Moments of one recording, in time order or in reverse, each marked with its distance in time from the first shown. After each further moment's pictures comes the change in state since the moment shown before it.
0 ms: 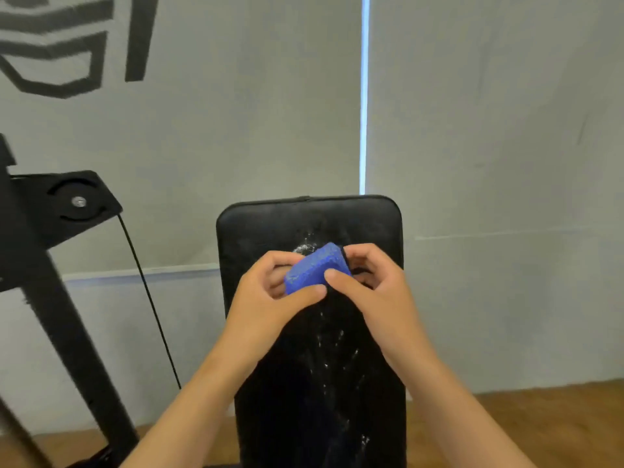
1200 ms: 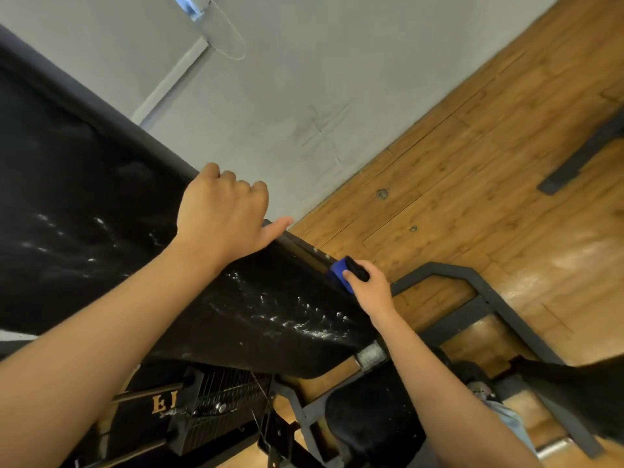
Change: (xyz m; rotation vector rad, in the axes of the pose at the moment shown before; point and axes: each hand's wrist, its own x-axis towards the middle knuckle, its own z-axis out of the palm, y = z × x) left_hand -0.006 -0.172 0.192 2.085 -1.013 0.778; right_hand -0.267 0.352 -0.076 0.155 0.446 1.080
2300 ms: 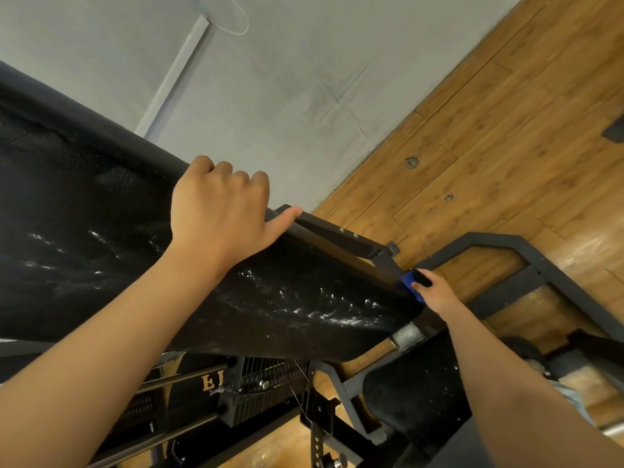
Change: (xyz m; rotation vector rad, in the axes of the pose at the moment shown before) left_hand -0.001 -0.004 -0.007 -0.049 -0.080 -0.069; right_hand 0.053 0.109 -0.043 -0.166 -0.142 0.290
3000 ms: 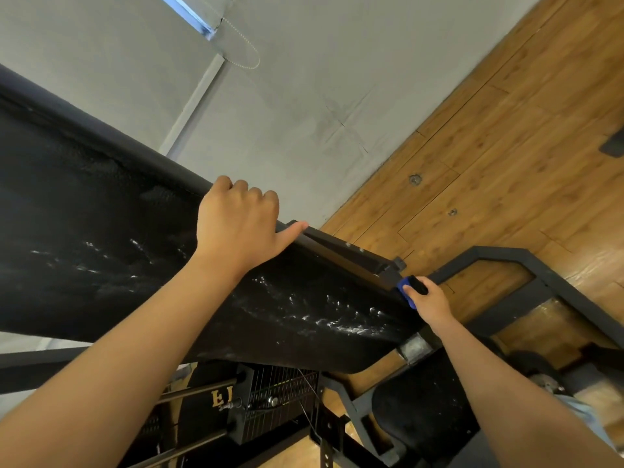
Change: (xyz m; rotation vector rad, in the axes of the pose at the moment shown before) left_hand -0.002 0.000 0.001 0.045 0.024 0.016; right_hand -0.036 -0.024 0.013 0.124 0.119 -0.097
